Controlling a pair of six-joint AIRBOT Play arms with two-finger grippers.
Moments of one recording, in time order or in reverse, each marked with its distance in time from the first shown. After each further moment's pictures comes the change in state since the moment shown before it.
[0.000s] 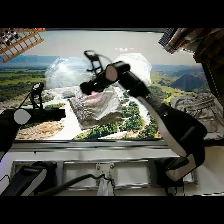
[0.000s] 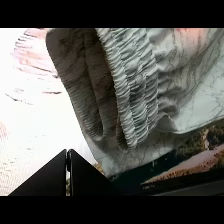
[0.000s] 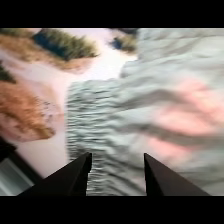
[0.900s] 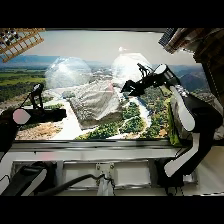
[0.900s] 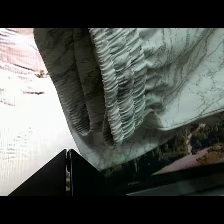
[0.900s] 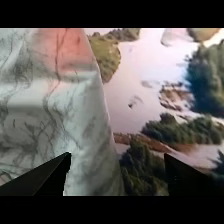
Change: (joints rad) left arm 0.000 0.003 0.000 -0.051 -0.014 -0.018; right arm -0.550 -0.132 -0.311 0.454 0.121 -0.362
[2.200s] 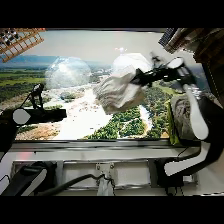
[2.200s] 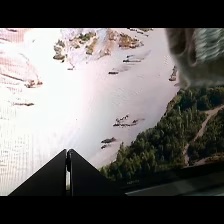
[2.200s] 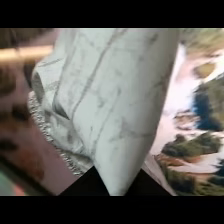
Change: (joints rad) left arm 0.000 0.000 0.000 -0.002 -0.004 0.000; right arm -0.134 0.203 -0.010 0.016 -0.048 0.134
